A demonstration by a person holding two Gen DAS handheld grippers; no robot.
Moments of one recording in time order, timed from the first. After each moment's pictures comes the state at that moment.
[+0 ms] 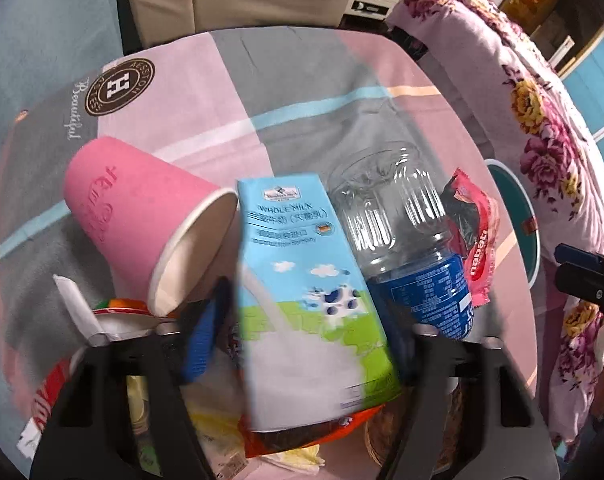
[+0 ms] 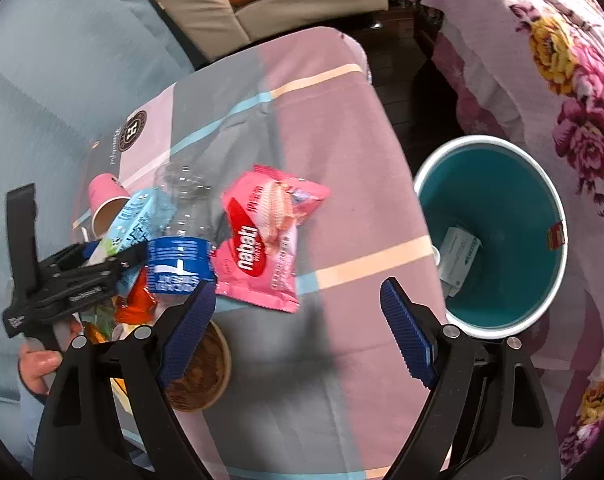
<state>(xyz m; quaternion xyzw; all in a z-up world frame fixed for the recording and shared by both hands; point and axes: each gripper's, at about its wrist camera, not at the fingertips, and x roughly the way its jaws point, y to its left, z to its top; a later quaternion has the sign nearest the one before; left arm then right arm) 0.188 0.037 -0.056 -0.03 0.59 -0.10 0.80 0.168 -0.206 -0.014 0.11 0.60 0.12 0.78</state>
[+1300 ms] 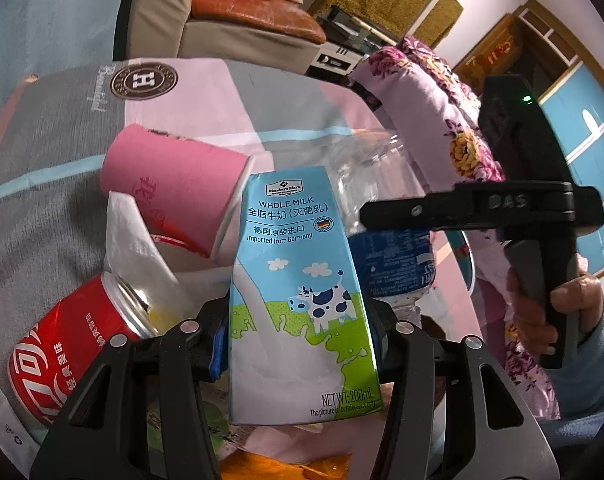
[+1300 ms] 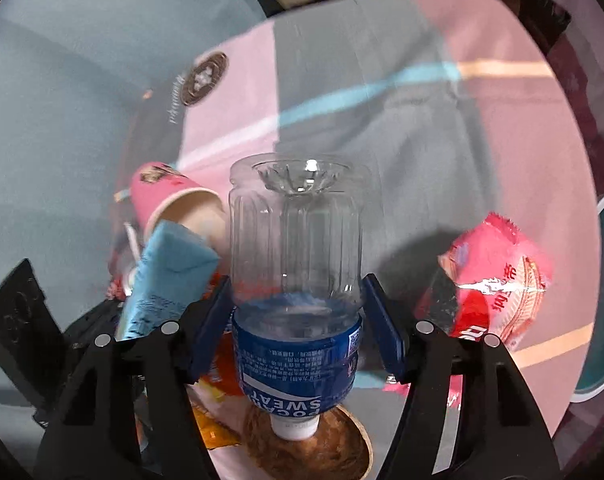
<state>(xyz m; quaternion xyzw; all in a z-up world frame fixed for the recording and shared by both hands) 0.130 0.094 -0.036 -0.15 0.50 -0.18 0.83 0.216 -0.092 -0.036 0.11 0.64 0.24 0.73</state>
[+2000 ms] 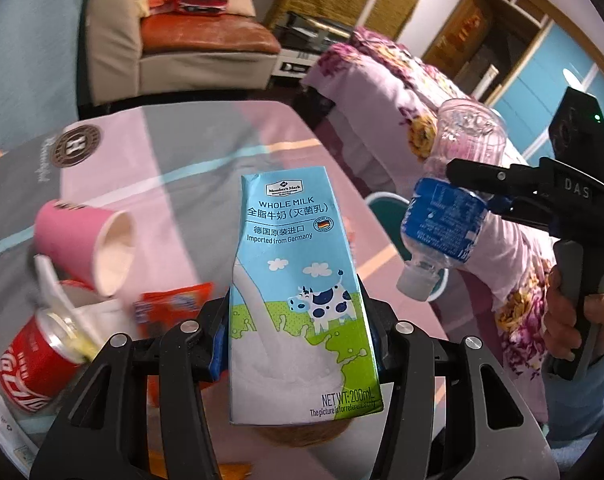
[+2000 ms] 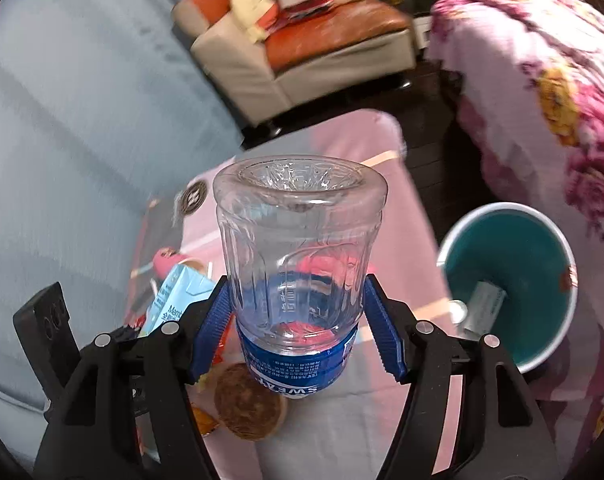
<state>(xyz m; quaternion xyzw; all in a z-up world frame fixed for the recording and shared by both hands) 0.123 -0.008 0.016 -0.08 0.48 -0.21 0.85 0.149 -0.252 0.058 0.18 0.48 0.15 0.84</state>
